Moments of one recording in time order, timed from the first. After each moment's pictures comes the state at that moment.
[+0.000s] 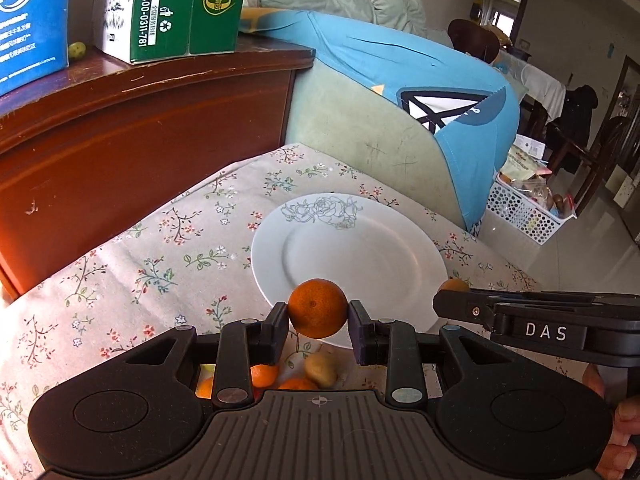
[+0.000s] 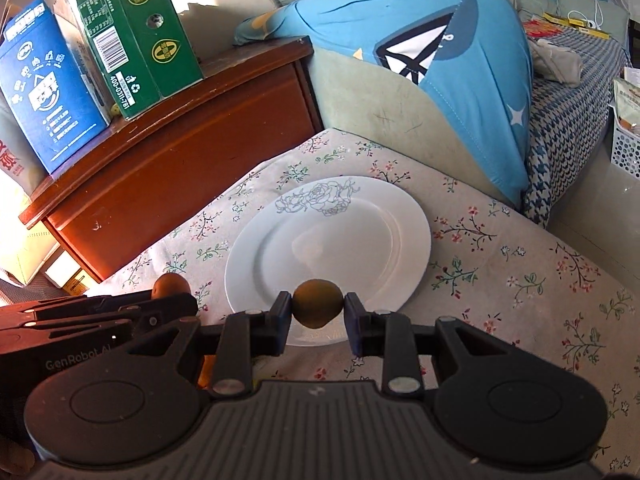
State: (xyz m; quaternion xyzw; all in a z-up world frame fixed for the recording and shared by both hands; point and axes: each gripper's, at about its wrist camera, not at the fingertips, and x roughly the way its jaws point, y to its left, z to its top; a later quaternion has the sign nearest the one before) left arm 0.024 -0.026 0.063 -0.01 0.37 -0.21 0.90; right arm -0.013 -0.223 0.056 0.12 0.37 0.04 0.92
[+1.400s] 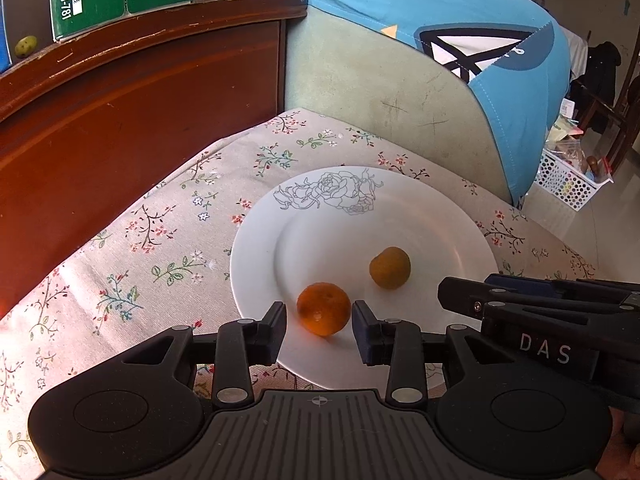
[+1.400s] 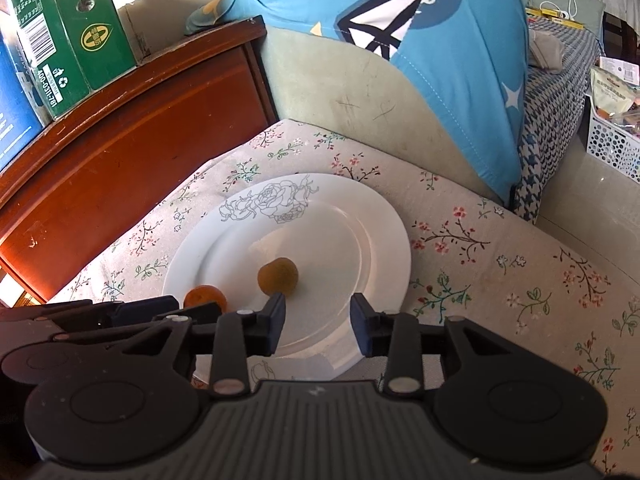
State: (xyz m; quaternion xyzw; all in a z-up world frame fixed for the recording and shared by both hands) left arm 0.078 -0.074 0.025 0.05 0.41 -0.18 0.89; right arm 0.033 -0.227 0.029 0.11 0.38 -0.02 0.92
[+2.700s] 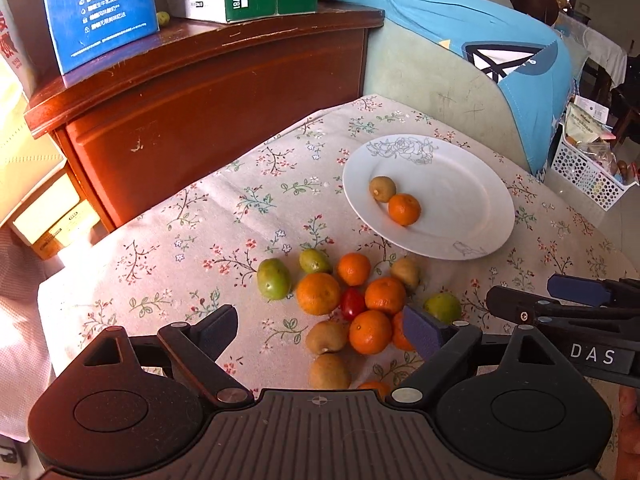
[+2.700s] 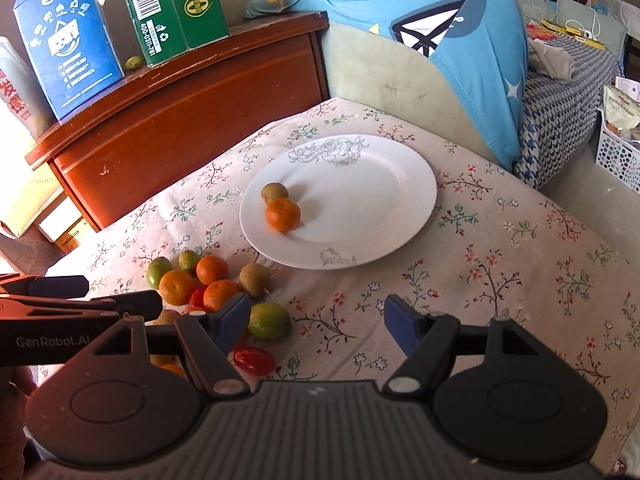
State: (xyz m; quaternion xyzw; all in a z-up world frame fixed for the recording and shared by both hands) left arm -0.028 0.017 0.059 0.04 0.43 -0.10 0.90; right arm -0.060 -0.181 0.047 0.08 0.39 0.02 0.92
